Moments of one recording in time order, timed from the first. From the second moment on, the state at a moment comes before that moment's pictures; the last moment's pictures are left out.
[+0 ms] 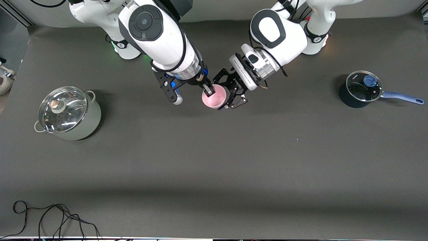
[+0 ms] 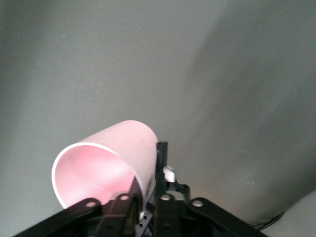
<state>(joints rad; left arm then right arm) 0.08 0.21 -0.97 -1.98 -1.85 3.03 1.89 0.64 0.48 0.06 -1.10 0.26 1.63 1.75</state>
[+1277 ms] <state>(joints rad) 0.16 0.31 -0.95 -1.95 -1.85 3.03 1.88 0.48 0.42 0.04 -1.09 0.26 1.47 1.26</state>
